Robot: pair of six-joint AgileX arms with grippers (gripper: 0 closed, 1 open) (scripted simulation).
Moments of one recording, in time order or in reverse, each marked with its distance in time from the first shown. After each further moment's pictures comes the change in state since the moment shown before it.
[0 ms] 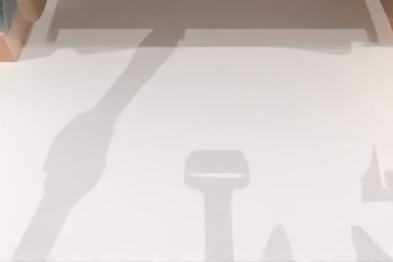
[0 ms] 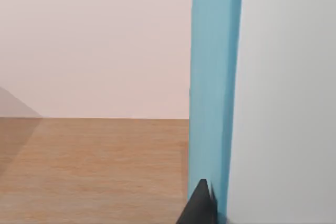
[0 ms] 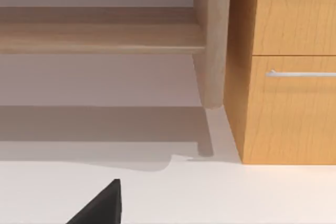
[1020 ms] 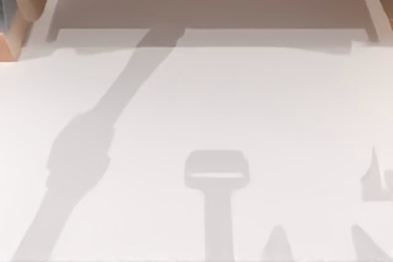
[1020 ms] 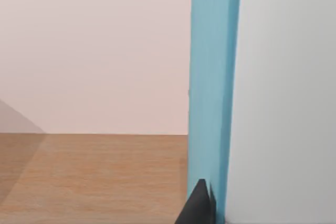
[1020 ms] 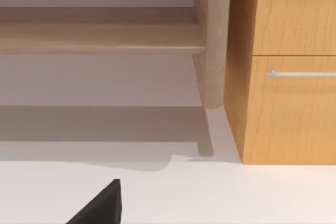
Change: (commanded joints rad) left arm -0.004 0.046 0.142 -0.095 -0.001 0.001; right arm 0.000 0.000 0.000 0.000 0.000 0.000
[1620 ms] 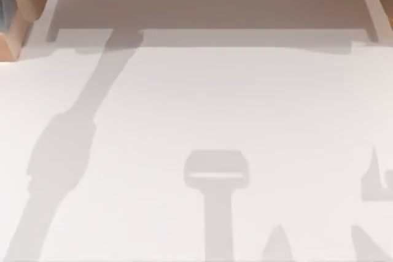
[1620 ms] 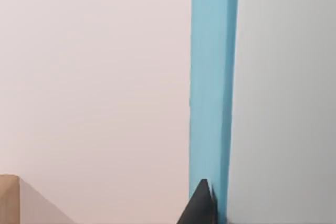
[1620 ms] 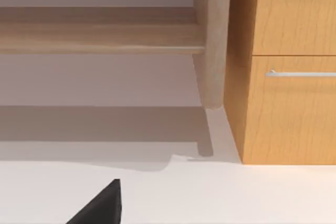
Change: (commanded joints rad) left arm 0.169 -0.099 -0.152 0.290 0.184 0.039; right arm 0.000 0.000 0.000 0.000 0.000 0.000
